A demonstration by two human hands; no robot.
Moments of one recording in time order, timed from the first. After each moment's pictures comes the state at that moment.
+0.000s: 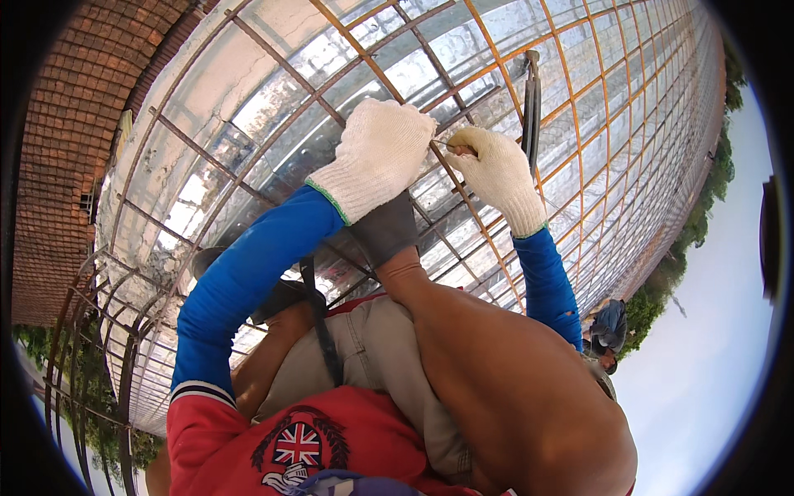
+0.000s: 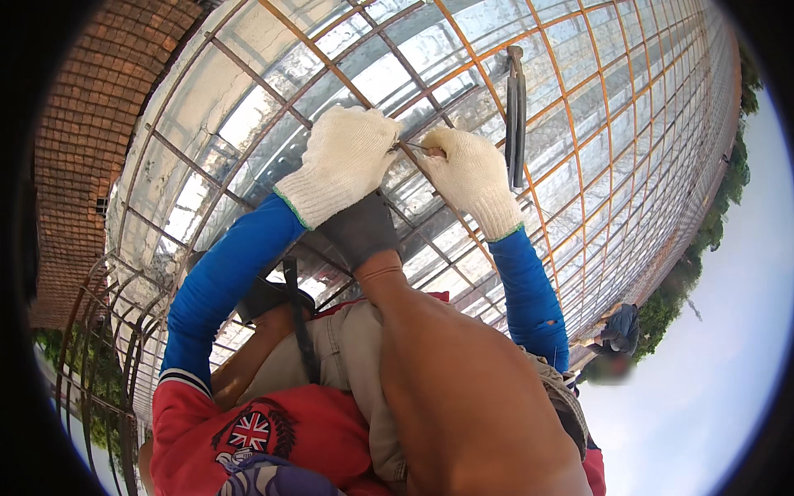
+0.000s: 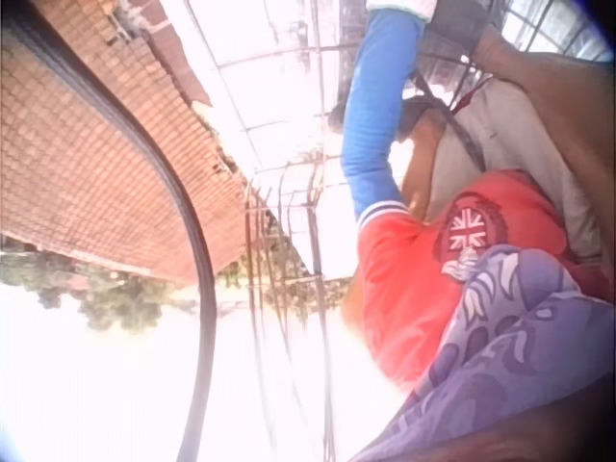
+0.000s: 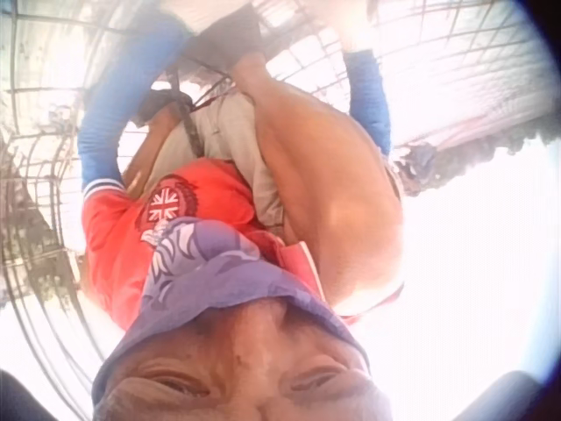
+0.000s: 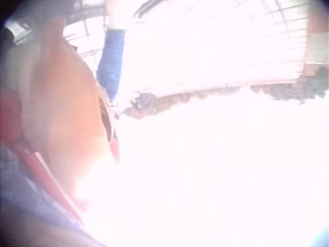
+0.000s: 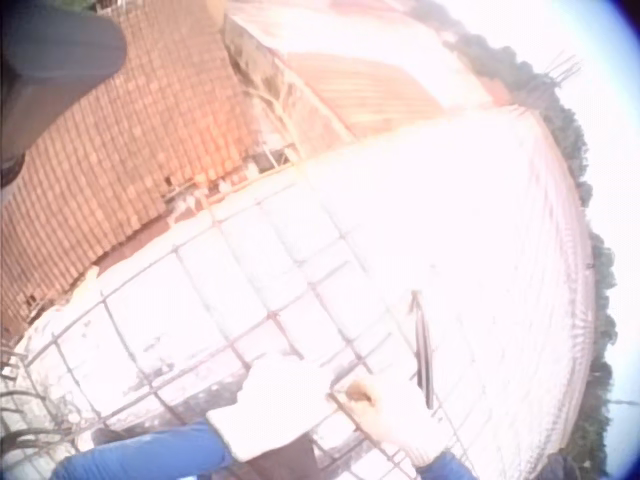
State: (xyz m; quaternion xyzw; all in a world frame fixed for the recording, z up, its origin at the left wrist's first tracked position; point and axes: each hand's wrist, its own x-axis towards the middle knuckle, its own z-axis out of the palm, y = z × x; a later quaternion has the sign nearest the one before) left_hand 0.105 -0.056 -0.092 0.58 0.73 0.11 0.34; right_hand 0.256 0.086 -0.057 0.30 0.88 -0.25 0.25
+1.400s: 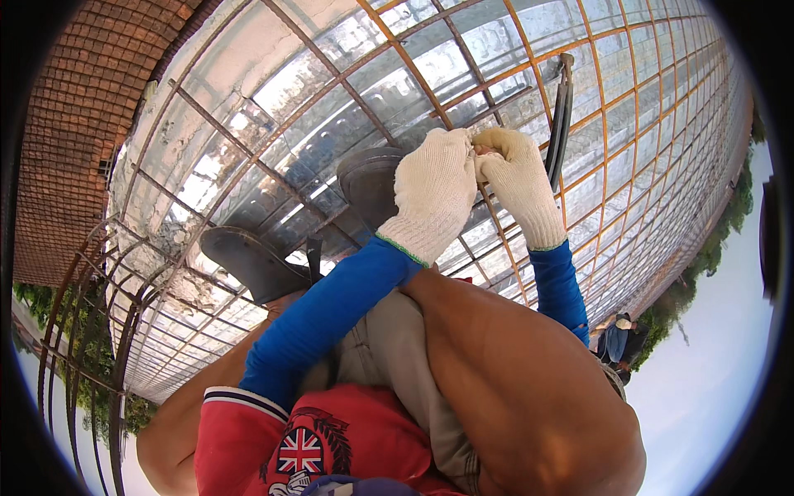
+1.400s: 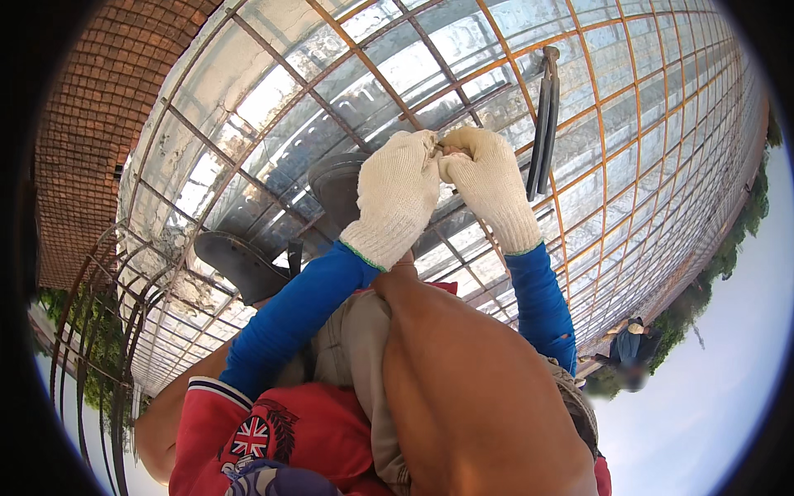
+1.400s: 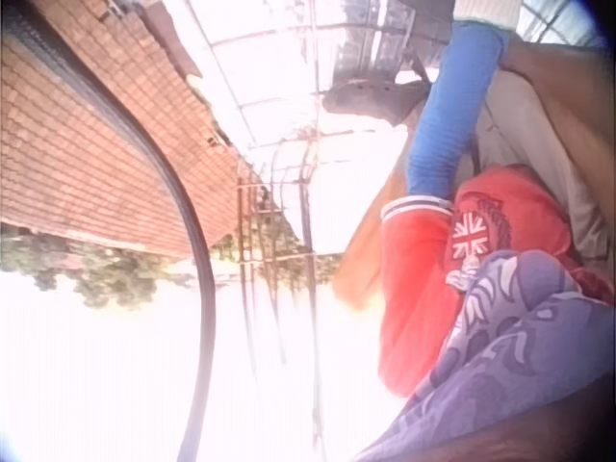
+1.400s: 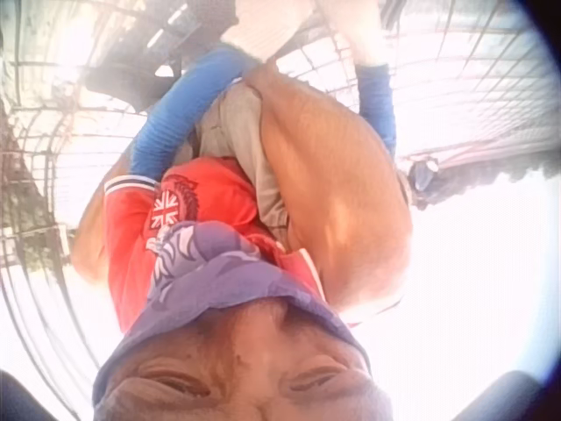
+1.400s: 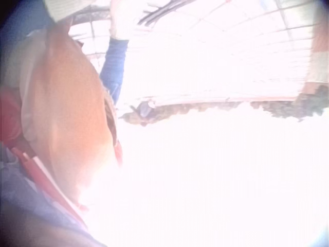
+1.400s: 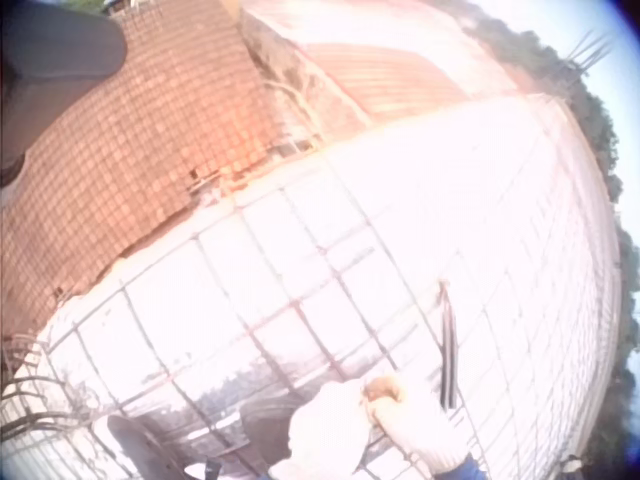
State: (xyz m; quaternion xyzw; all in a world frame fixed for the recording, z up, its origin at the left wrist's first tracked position) left_hand 0.193 -0.057 -0.075 0.19 0.83 0.34 0.40; right_hand 0.257 0.085 -0.052 0.38 0.77 -0.46 0.22
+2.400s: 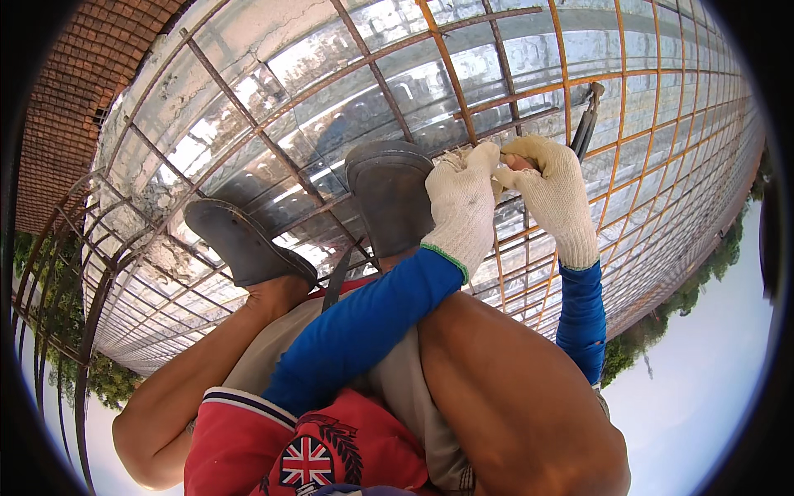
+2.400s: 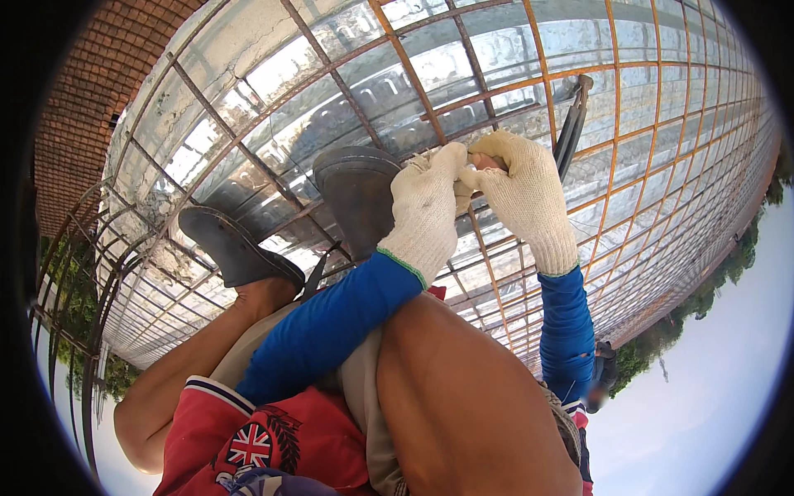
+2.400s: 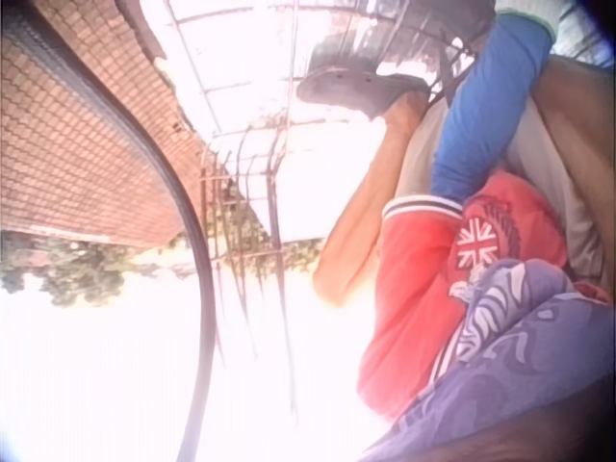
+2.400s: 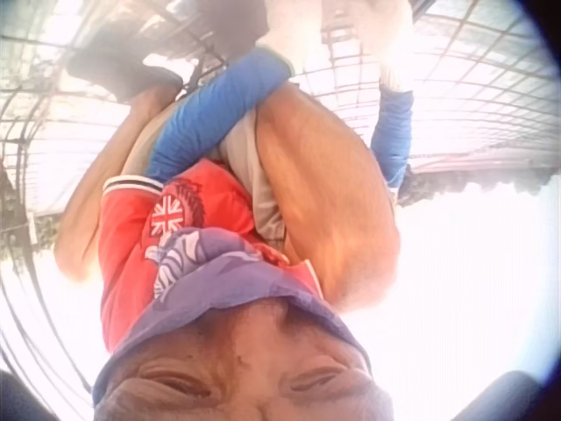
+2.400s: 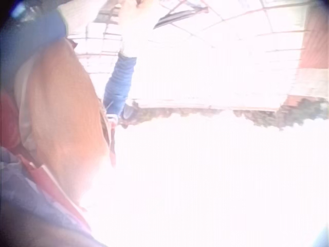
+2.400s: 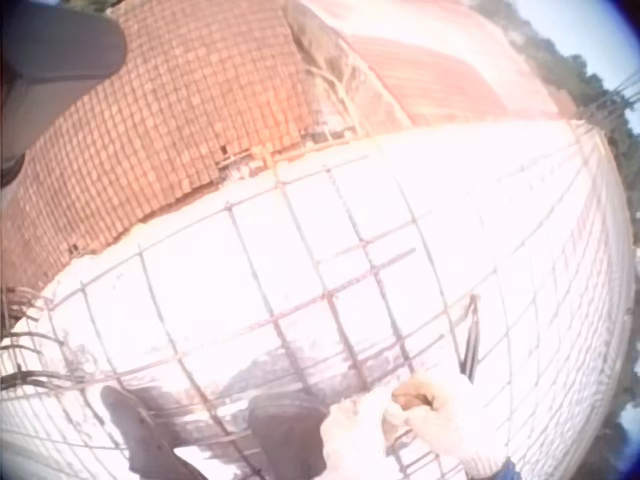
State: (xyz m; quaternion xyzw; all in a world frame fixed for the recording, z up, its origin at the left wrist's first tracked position) left_hand 0.225 -0.019 -0.080 -0.52 0.38 0.62 0.45; right_hand 0.244 0.112 -0.035 0.27 0.83 -0.41 0.26
